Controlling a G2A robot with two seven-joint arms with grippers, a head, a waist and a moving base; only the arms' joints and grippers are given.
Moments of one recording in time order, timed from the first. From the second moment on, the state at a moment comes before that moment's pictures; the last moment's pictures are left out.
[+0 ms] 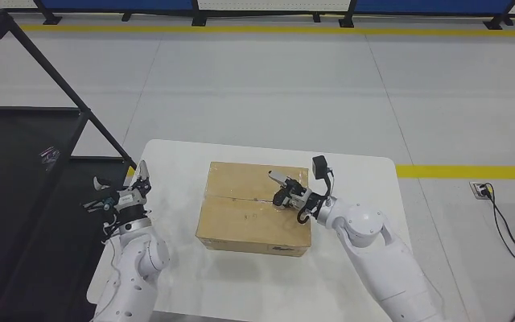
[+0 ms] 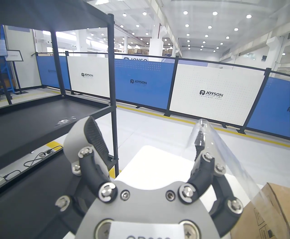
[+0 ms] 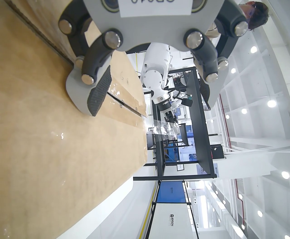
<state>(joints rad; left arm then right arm) 1.01 -1.32 -1.47 -1.21 1.12 0.31 0.62 -0.78 -1.34 1.14 -1.26 0.21 0.07 0.66</state>
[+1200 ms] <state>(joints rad) 1.04 -1.33 -1.47 -1.53 1.23 0.28 0.49 -0.82 -1.33 1.18 -1.31 0.21 0.06 0.61</state>
